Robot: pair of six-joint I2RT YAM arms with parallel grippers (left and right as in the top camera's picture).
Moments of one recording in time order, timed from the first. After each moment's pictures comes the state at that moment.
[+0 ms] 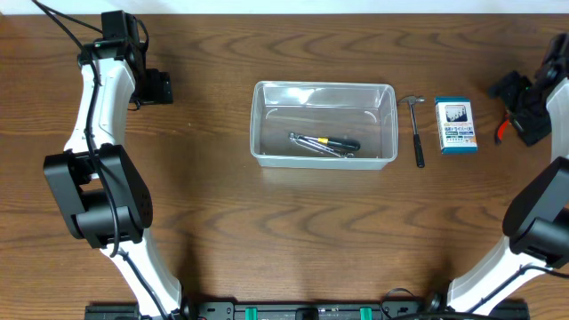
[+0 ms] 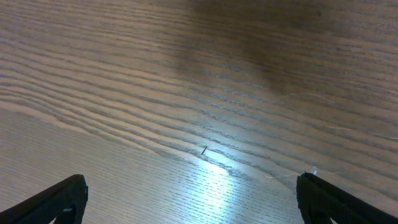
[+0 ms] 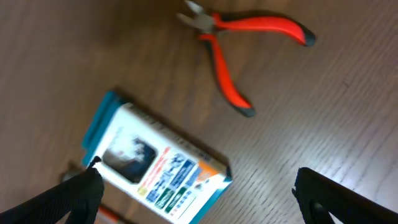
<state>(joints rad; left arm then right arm) 0.15 2.08 1.77 -0.96 -0.19 0.01 -0.41 2.00 1.69 -0.97 0.01 0.63</state>
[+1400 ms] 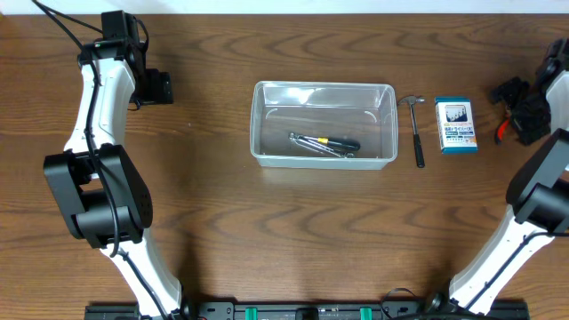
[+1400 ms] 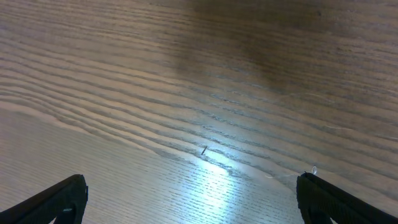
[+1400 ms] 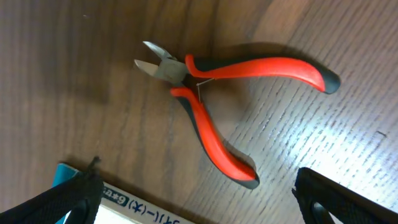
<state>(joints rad) 0.15 2.08 1.77 -0.96 -0.19 0.01 -0.46 2.27 1.90 -1.01 0.01 0.68</state>
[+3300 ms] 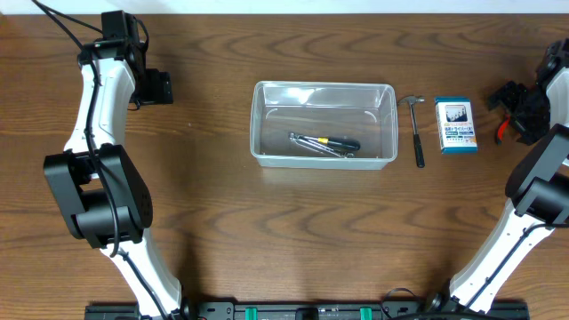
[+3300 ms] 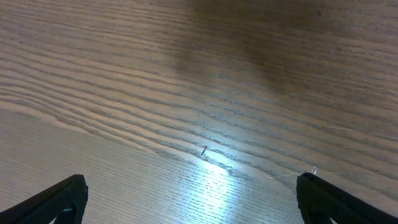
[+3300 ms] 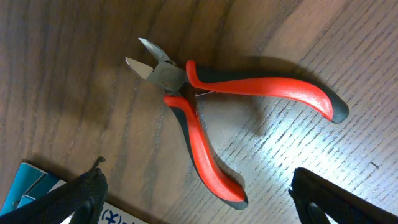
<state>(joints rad) 0.15 2.08 1.77 -0.96 -0.19 0.01 -0.46 2.35 1.98 -1.08 0.02 0.53</state>
